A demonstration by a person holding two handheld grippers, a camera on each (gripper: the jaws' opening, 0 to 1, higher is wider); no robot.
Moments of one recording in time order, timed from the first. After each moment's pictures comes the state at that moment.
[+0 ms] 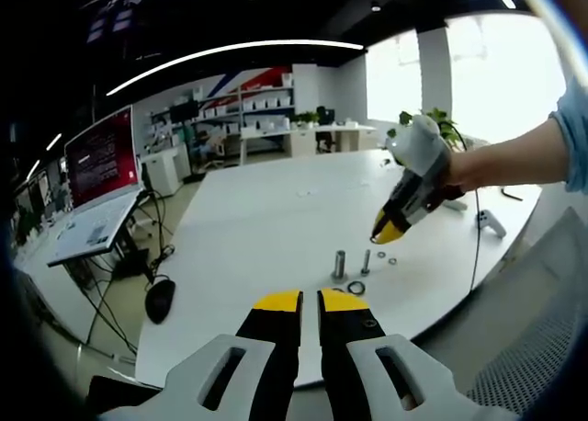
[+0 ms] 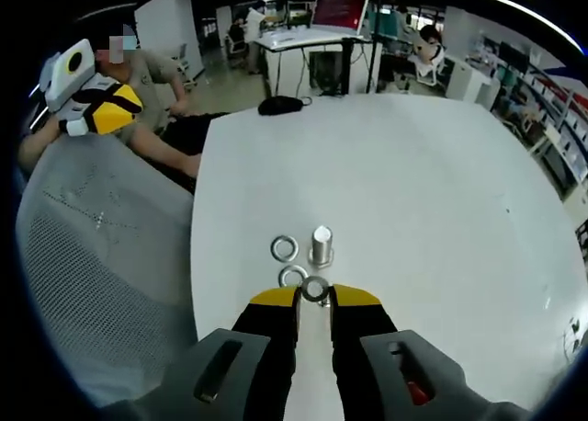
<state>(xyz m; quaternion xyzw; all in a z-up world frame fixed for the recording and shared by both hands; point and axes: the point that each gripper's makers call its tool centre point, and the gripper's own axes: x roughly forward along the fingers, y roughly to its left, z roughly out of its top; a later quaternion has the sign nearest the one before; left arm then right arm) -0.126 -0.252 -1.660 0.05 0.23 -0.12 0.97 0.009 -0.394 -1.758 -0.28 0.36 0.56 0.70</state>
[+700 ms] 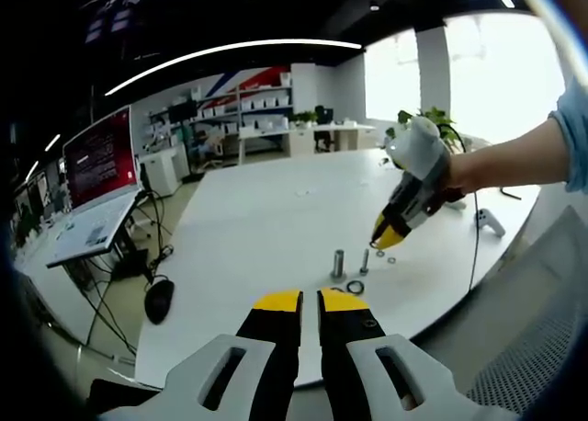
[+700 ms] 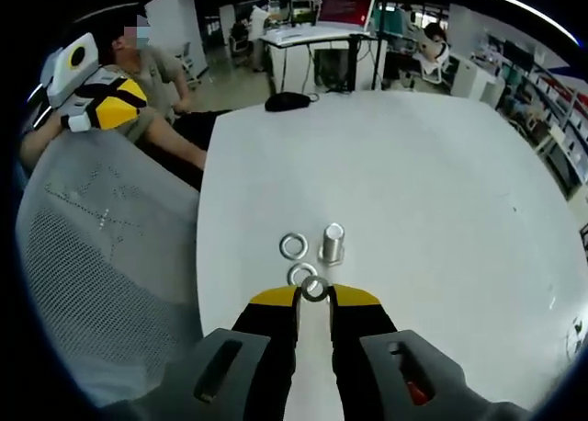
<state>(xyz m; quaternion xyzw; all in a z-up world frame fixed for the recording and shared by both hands) -0.126 -0.252 -1.660 0.05 0.23 -0.12 0.96 0.002 -0.392 -1.761 -0.28 0.36 0.56 0.69</state>
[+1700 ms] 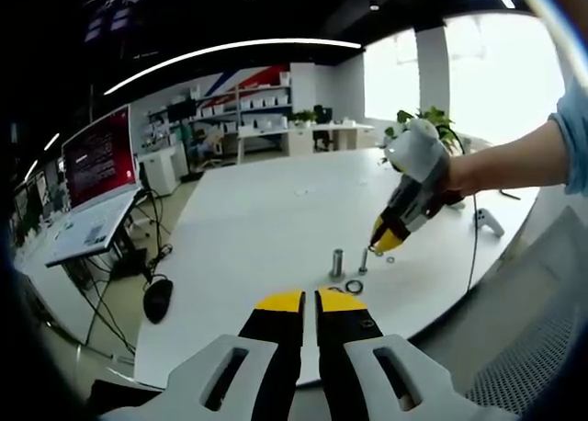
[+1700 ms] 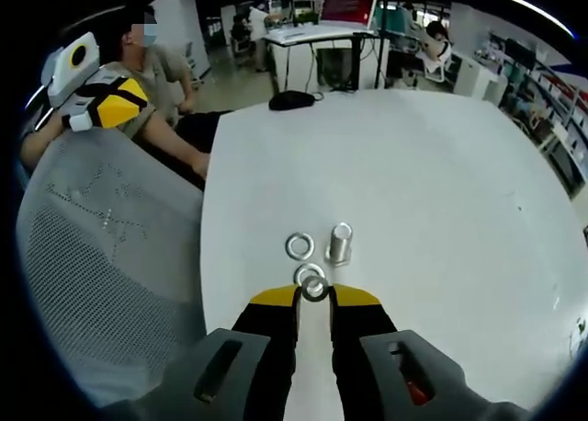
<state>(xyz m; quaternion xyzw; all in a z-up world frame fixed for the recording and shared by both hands) -0.126 -0.253 -1.660 0.05 0.23 -0.12 0.96 -0.004 -0.389 -1.764 -0.27 0.37 0.57 0.69</state>
